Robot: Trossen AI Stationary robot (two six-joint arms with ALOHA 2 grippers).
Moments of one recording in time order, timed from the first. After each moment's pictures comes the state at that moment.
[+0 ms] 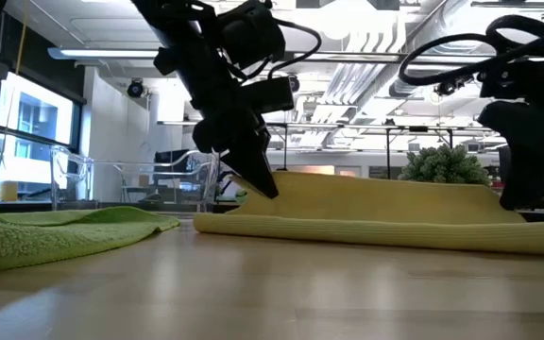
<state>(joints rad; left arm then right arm) 0.13 1.86 1.12 -0.26 -0.07 0.14 0.70 1.72 0.90 -1.00 0.59 1.86</state>
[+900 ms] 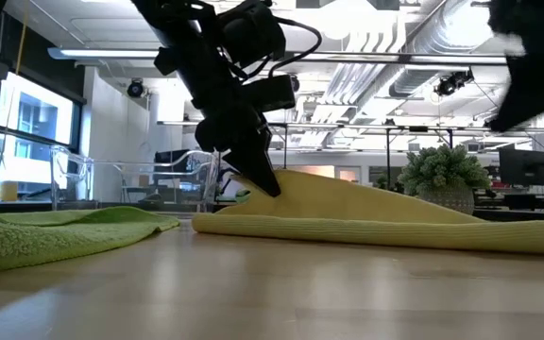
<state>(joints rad) 0.12 1.86 1.12 -0.24 -0.06 0.14 0.73 1.42 0.90 -1.17 0.75 1.66</state>
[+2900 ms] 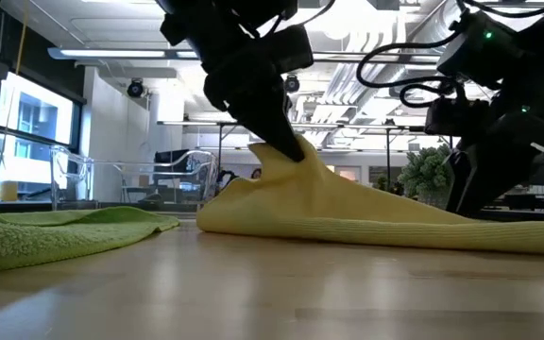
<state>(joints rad) 0.05 1.85 1.24 -0.30 -0.04 0.16 0.07 1.17 0.37 -0.18 0.03 0.29</state>
